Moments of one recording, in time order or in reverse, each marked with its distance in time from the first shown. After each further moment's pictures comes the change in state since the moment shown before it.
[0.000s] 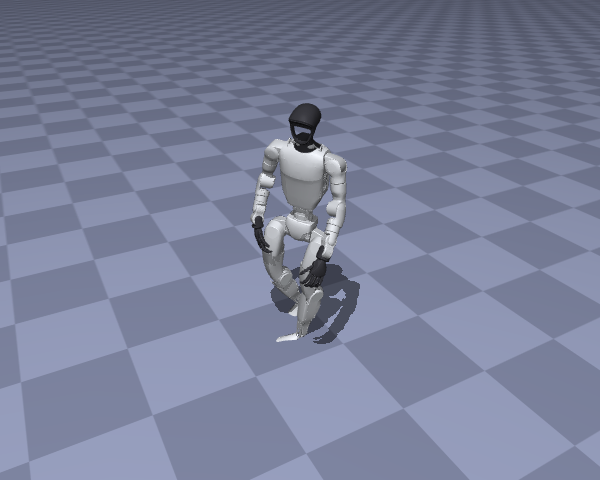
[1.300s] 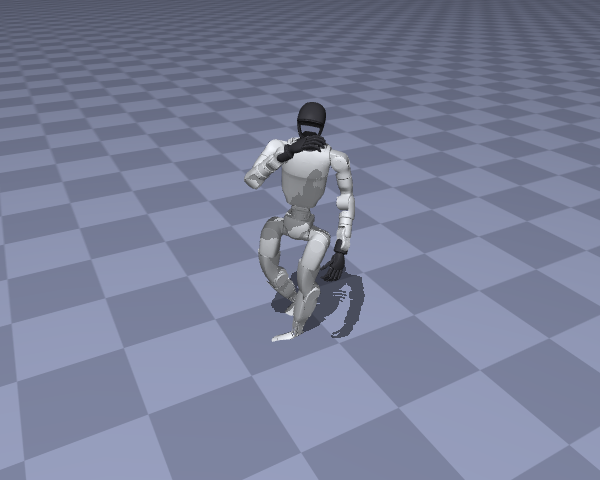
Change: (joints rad) left arm 0.072 0.098 -0.041 -0.111 -0.023 -0.007 -0.058; right arm -1.234 -0.183 -0.106 -1.278 0.274 0.017 -0.119; waist 0.131 -0.041 0.026; left_leg 0.052 -0.045 -0.127 0.001 0.045 0.000; right_leg 0.088 -0.032 -0.158 0.018 -0.022 0.042
